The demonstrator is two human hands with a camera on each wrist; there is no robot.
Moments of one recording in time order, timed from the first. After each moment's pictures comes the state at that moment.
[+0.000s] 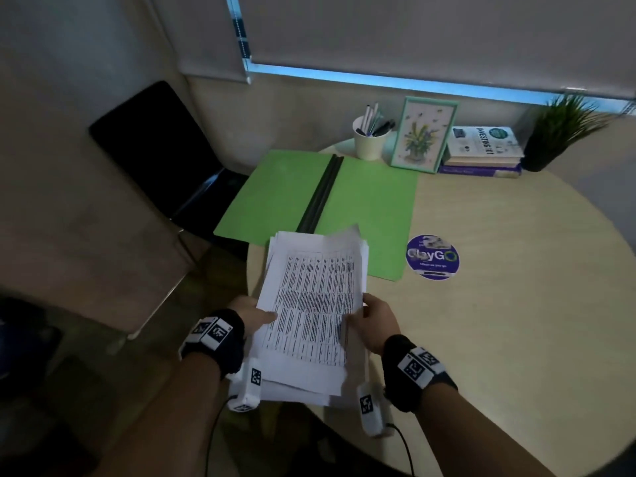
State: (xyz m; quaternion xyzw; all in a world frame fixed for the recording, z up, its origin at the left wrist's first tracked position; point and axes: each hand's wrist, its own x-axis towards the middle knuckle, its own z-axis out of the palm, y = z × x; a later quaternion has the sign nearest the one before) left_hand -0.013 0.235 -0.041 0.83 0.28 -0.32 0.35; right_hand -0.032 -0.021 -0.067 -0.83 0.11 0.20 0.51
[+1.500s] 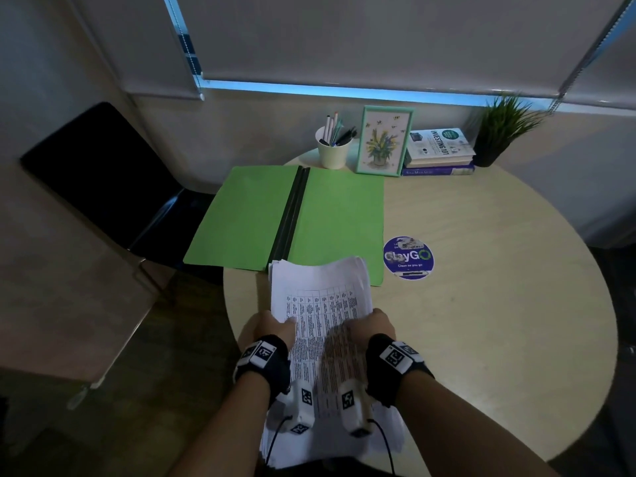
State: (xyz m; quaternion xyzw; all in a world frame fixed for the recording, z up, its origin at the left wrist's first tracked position) left_hand 0.000 0.160 -0.070 0.83 0.31 -0.23 0.41; right_hand -0.016 -0.014 -0.083 -0.80 0.37 0.21 0.43
